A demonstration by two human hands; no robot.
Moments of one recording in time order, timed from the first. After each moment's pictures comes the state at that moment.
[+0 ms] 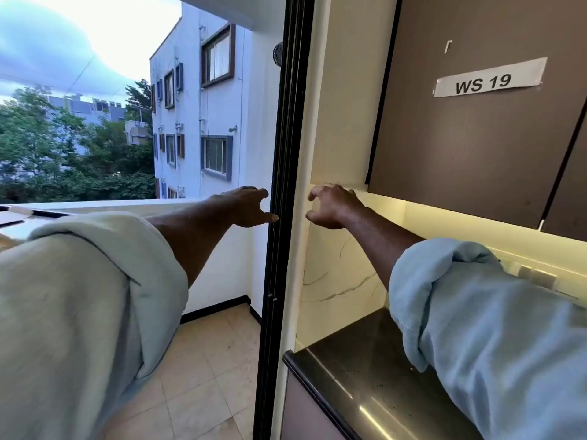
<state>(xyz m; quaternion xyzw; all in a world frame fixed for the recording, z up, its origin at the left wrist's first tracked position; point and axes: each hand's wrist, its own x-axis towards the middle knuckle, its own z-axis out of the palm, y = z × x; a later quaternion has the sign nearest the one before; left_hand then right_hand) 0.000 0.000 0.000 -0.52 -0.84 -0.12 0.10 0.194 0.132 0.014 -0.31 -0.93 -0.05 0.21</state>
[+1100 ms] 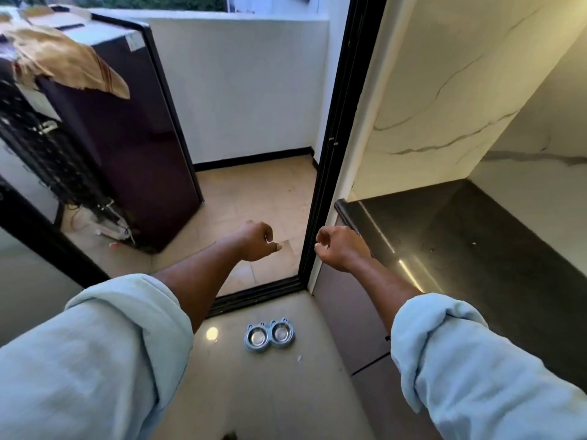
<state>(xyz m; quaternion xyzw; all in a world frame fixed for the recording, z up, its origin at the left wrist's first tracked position) 0.069 -0.120 -0.385 -0.36 -0.90 -0.11 -0.23 0.231 0.064 -0.384 -0.24 -0.95 0.19 0.01</state>
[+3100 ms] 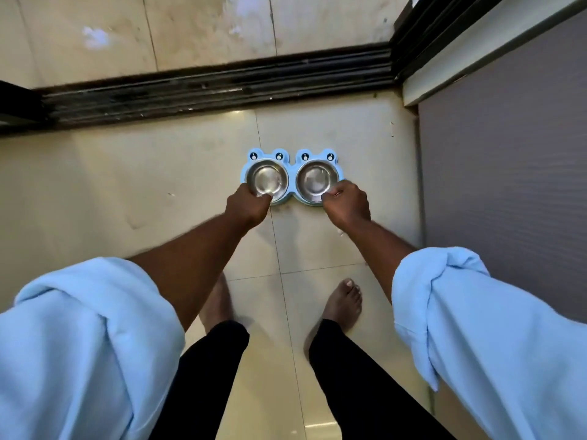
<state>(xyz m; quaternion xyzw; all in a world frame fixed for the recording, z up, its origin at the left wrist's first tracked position) 0.052 -0.122 -1.173 0.16 -0.85 -0.22 -0.46 0.140 0.069 -1.185 -0.49 -0.74 0.38 -0.27</state>
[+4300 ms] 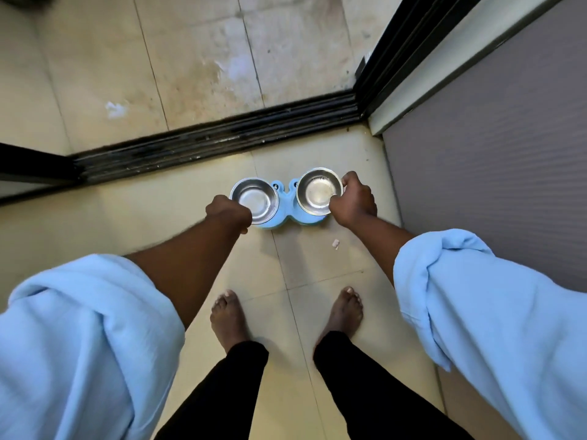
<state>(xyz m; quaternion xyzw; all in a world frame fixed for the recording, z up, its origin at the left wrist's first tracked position) -0.004 -0.118 -1.082 0.22 -0.87 -0.17 -0.41 0.114 0.097 -1.091 -0.48 -0.79 0.31 -0.23</state>
